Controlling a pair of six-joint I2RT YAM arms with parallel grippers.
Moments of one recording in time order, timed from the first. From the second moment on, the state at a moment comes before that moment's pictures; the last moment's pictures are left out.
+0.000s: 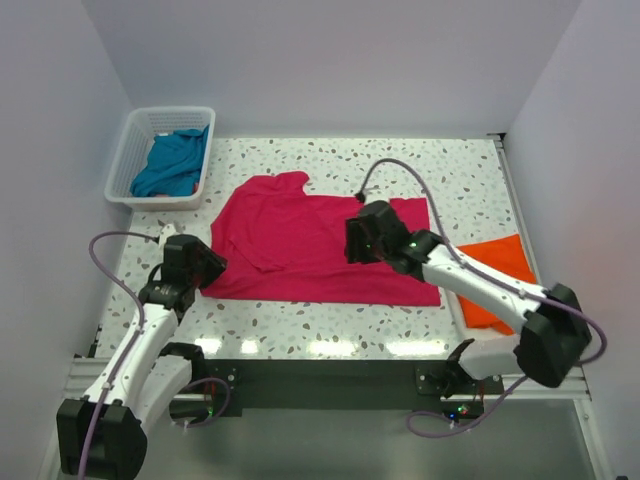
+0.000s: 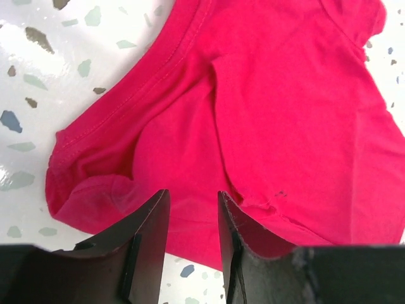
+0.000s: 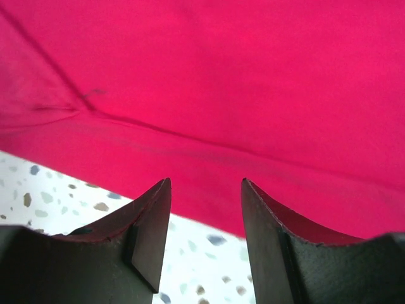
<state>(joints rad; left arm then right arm) -0.11 0.81 0.46 -0.38 -0.10 -0.84 0.69 1.26 0.94 -0.47 0.20 0.52</state>
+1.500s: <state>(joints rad) -0.07 0.79 0.75 -0.44 -0.03 -0.74 1.10 2.22 1.68 -0.30 0.30 0.21</state>
